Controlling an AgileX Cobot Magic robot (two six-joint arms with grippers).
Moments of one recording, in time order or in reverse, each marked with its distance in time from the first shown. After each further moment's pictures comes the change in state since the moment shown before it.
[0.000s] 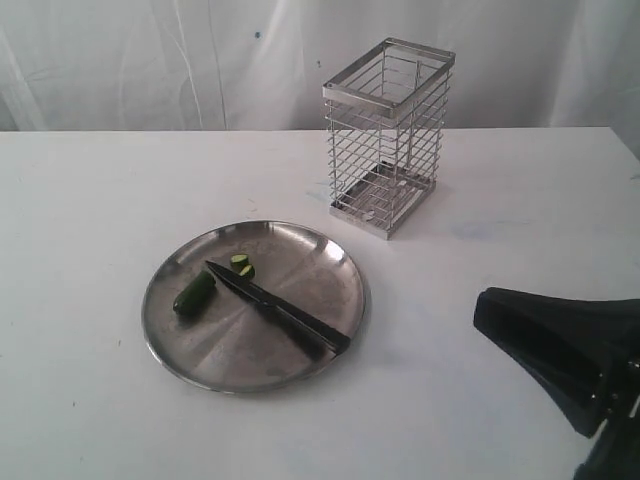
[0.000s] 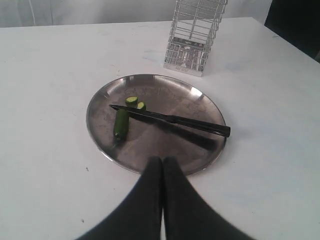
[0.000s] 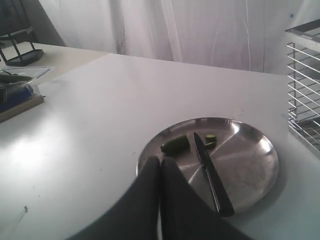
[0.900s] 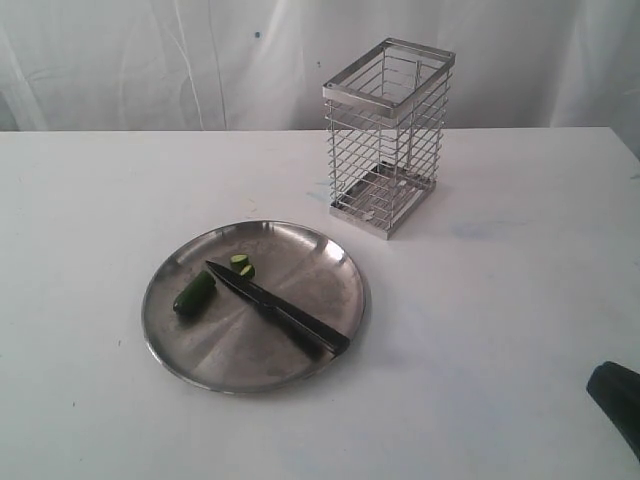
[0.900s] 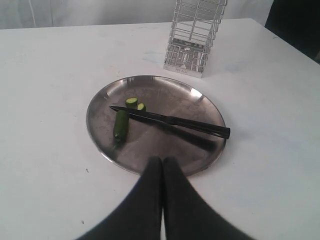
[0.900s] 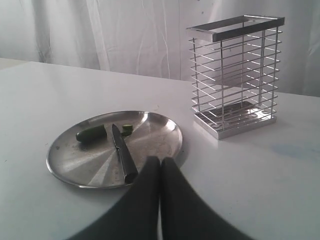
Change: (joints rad) left arm 0.000 0.000 0.000 0.000 -0.004 0.000; right arm -0.316 -0.503 0.286 -0.033 0.157 -0.109
